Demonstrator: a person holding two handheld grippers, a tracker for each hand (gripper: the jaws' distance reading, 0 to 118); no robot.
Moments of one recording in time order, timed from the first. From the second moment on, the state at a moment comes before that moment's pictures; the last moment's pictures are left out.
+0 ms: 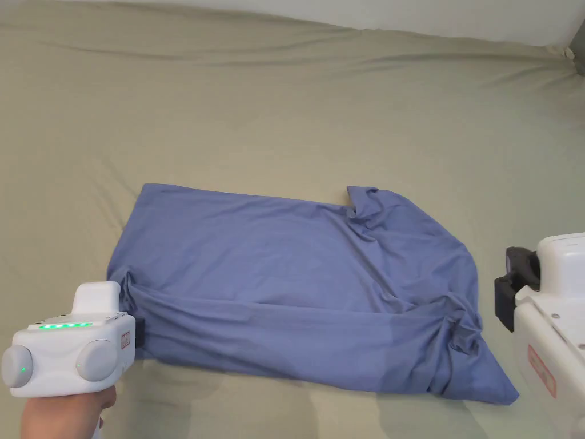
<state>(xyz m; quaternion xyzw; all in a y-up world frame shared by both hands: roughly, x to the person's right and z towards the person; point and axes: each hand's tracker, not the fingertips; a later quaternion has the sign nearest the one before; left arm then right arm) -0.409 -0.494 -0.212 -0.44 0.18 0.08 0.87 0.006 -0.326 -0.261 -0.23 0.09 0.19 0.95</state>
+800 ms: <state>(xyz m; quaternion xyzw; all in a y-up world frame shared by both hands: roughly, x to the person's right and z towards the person) -0.407 -0.471 -0.185 -0.41 0.20 0.07 0.89 0.076 -0.506 -0.350 -0.54 0.11 0.06 0.83</state>
